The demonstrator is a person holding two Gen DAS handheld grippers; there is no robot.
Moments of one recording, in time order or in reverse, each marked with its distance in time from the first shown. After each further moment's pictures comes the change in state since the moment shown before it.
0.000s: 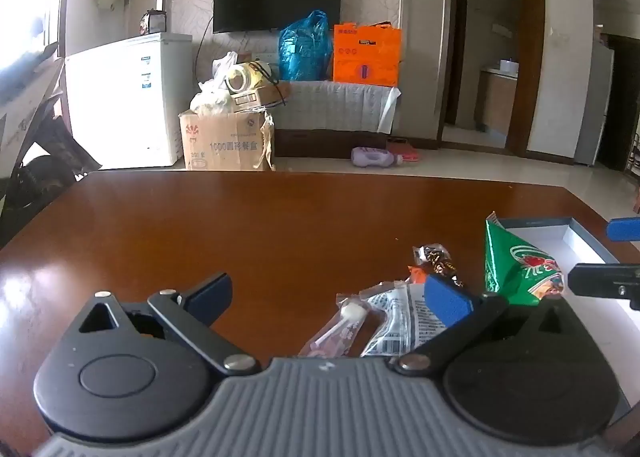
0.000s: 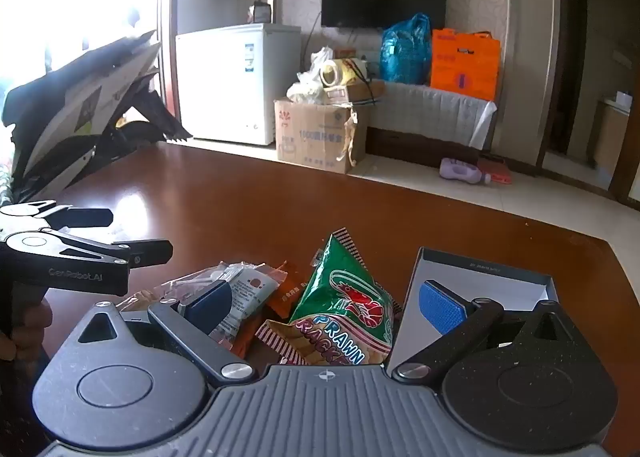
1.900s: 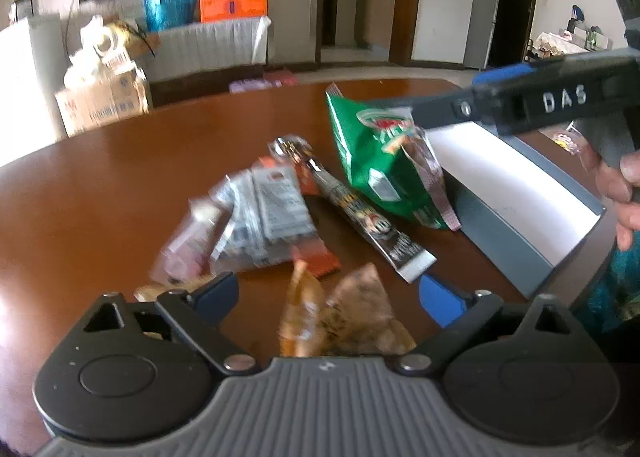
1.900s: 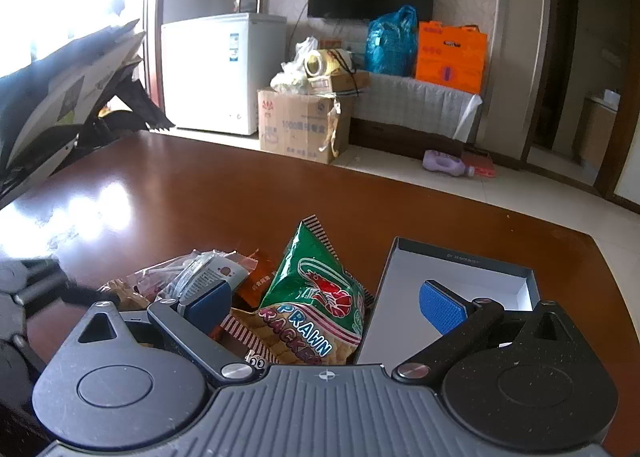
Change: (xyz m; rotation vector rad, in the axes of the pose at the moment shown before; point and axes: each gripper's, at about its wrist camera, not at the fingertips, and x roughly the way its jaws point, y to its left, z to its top) left arm 0.004 -0.049 -0.048 0.209 0.235 -0.340; right arm 0.012 -0.013 -0.004 -0.001 0.027 -0.048
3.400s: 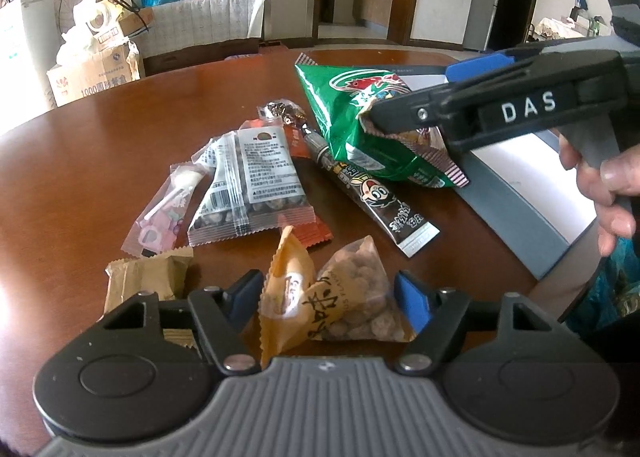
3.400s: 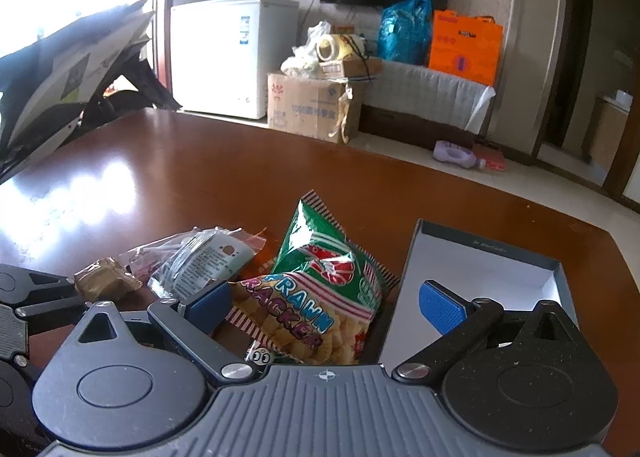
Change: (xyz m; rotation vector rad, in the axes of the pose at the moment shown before) left arm 0.034 -0.005 -0.008 -0.013 0.064 -0.011; right arm 0.037 0.016 -0.013 -0.055 0.042 0.026
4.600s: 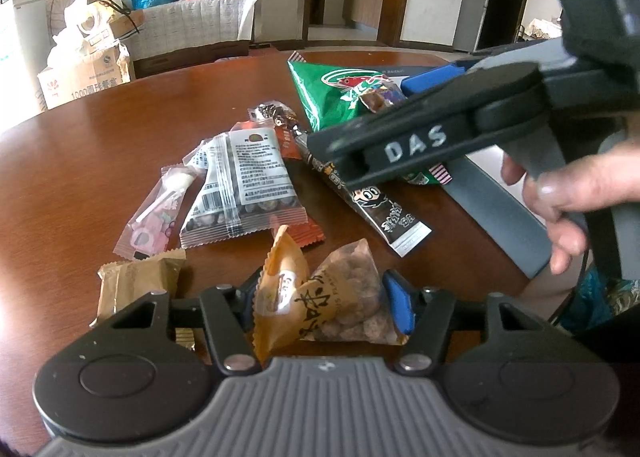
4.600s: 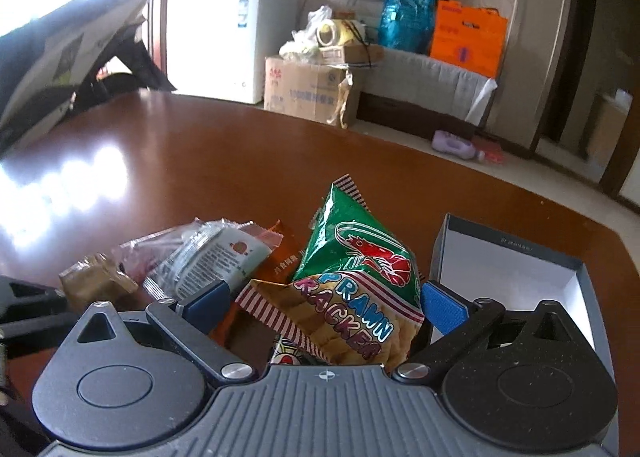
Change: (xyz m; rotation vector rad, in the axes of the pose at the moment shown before) left arm 0.004 -0.001 -0.003 0.012 -0.008 -0.030; right arm 0.036 0.029 0.006 -0.036 0.047 -0.068
